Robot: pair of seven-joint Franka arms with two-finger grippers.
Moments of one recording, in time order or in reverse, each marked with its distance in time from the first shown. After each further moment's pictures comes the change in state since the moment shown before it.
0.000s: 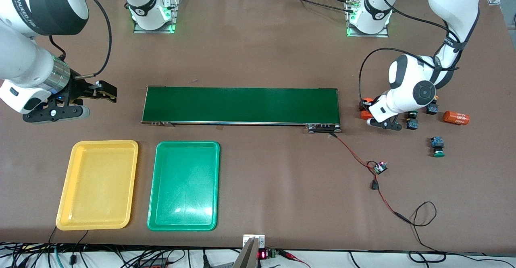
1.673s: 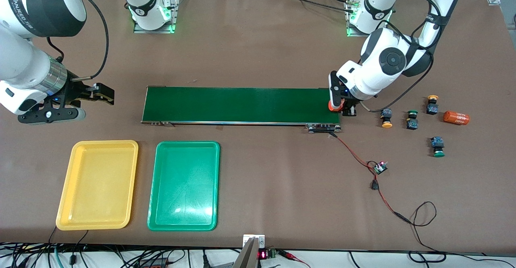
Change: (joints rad) left arm -0.034 -0.163 -0.258 0.049 0.001 -0.034 1.080; right arm -0.005 0.000 -0.008 0.000 0.000 0.012 0.016
